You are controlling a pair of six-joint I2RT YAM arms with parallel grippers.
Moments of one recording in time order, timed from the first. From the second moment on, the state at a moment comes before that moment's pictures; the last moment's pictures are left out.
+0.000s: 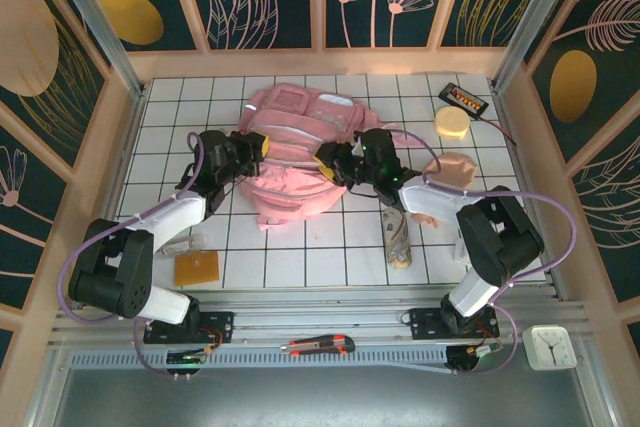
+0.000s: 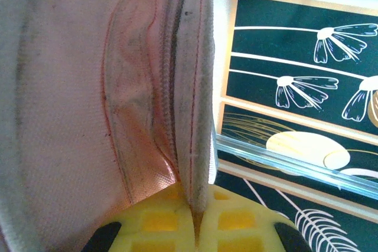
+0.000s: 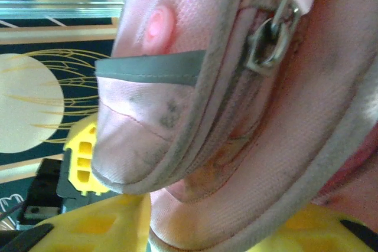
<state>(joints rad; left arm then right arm) -0.31 1.45 0.73 0.41 0.29 -1.66 0.60 1.64 0.90 0.36 -0.42 1.34</state>
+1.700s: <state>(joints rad) -0.41 1.44 1.19 -0.73 0.25 -0.44 0.73 1.81 1.24 0.19 -0.28 1.29</state>
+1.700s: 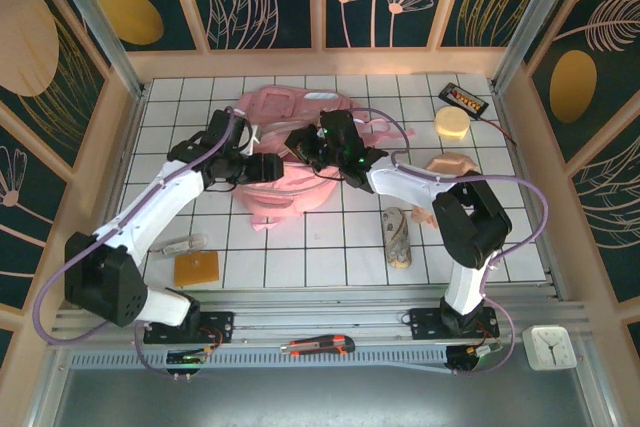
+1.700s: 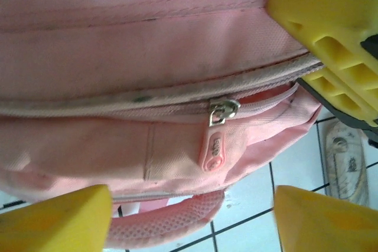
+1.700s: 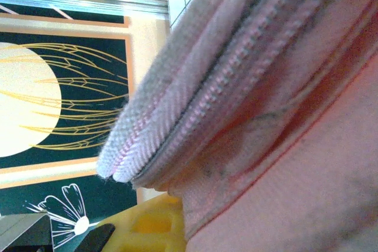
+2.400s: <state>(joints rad) -0.49 1.56 1.33 -0.76 0.14 -0.42 0.73 1.81 1.24 0.19 -0.29 1.29</state>
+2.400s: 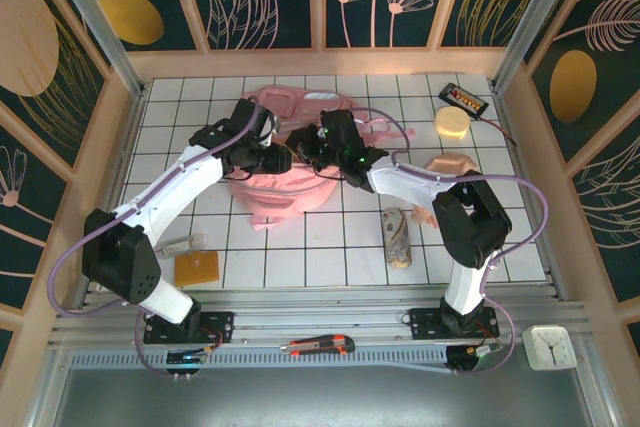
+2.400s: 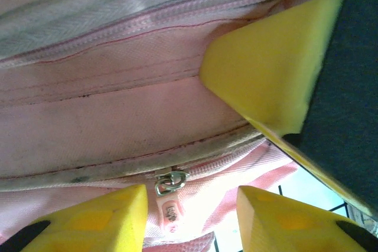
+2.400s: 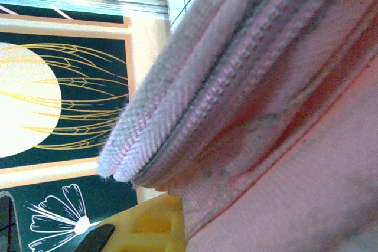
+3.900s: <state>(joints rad) -0.35 1.48 1.15 -0.79 -0.09 -0.32 0.66 1.70 1.20 0.08 -0.39 1.20</state>
